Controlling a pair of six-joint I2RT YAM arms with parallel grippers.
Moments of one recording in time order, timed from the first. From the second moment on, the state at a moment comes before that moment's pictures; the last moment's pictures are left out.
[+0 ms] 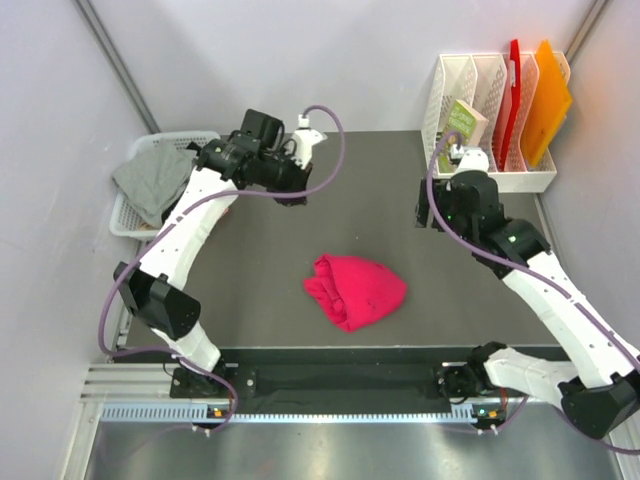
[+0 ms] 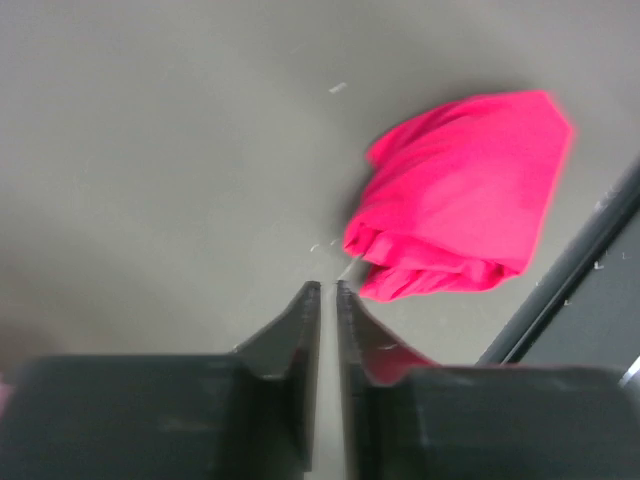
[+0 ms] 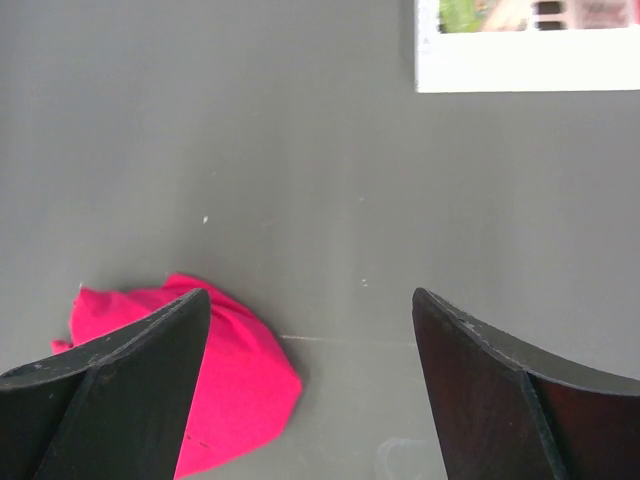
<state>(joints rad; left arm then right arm) -0.46 1.66 1.86 -1.07 0.41 0.28 0.52 1.05 1.17 -0.67 0.37 0.33</state>
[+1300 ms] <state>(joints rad) -0.05 1.71 1.80 -1.19 0.53 0.21 0.86 1.74 1.44 -0.74 0.02 0.10</state>
